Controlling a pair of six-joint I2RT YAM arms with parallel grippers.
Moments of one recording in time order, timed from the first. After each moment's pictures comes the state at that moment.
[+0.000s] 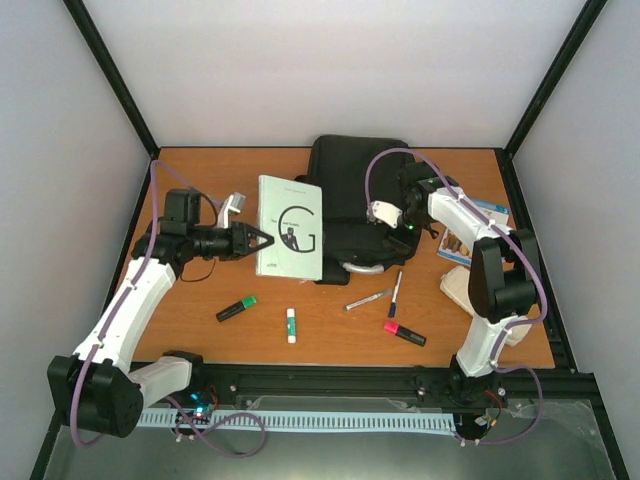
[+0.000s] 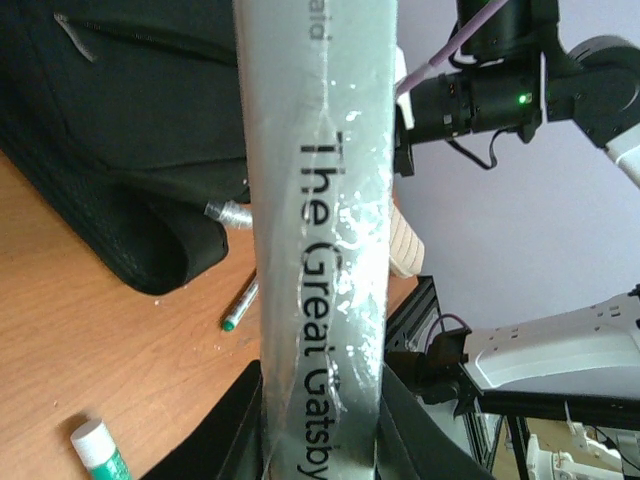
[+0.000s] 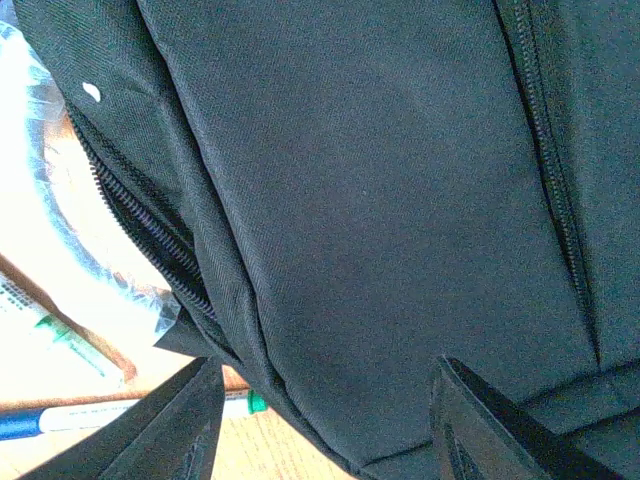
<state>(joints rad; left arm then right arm) -0.16 1.11 0.97 -0.63 0.92 -0.47 0.28 1.81 1.40 -0.96 -0.24 -0.89</state>
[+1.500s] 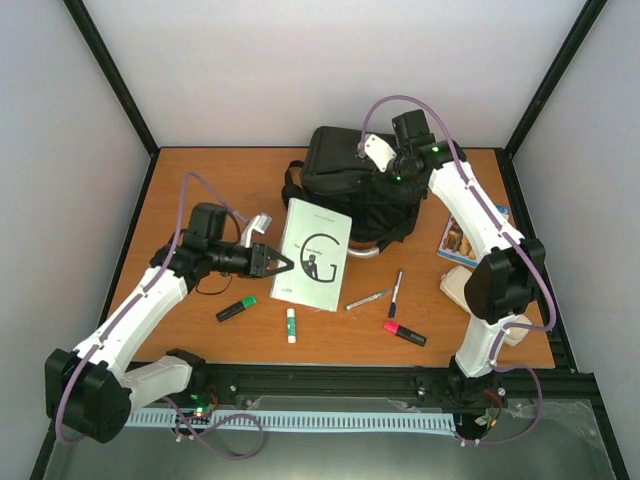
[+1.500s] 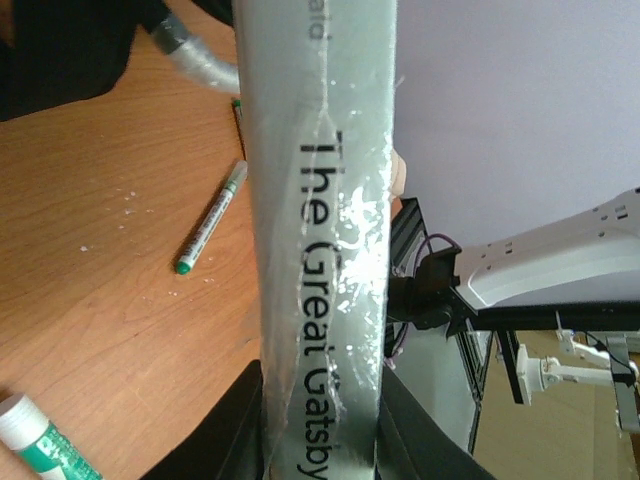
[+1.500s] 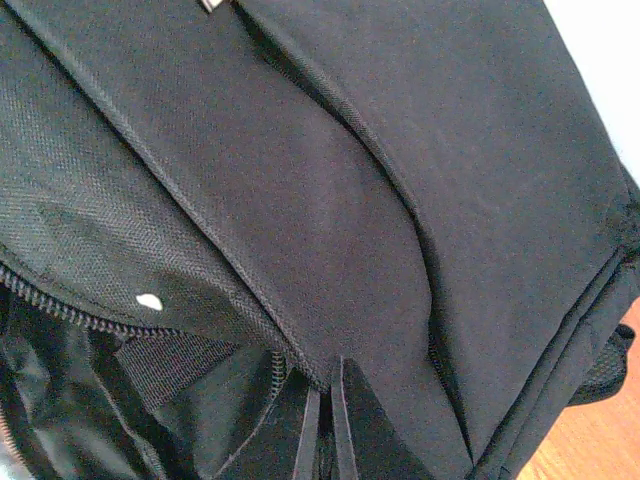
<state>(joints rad) -0.34 1.08 0.85 -0.57 0.93 -0.46 0.35 1.82 1.82 -0.92 -0.20 -0.62</state>
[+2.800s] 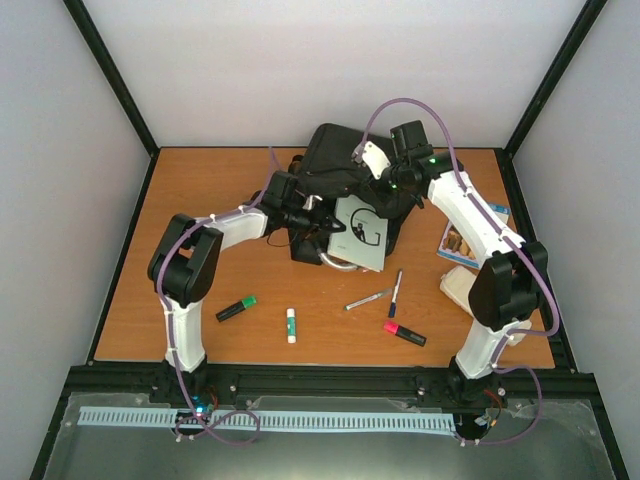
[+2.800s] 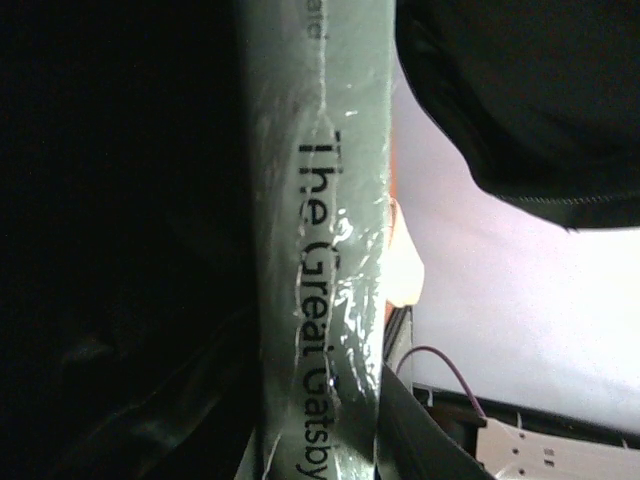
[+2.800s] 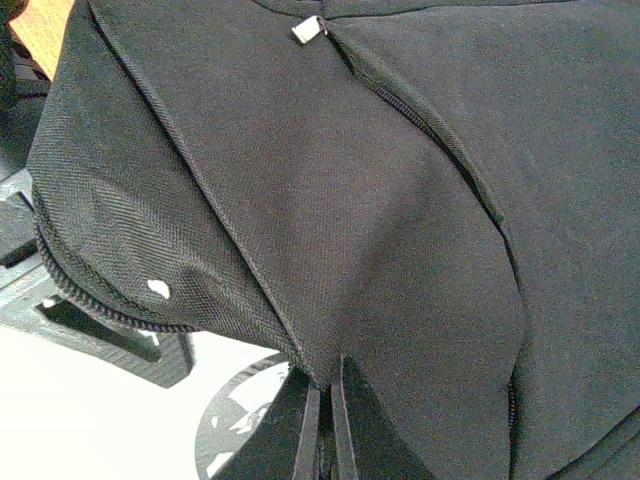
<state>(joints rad) -0.46 1.99 1.28 -0.04 0.95 -0.80 0.36 1.77 1.68 -0.79 -0.38 -0.49</state>
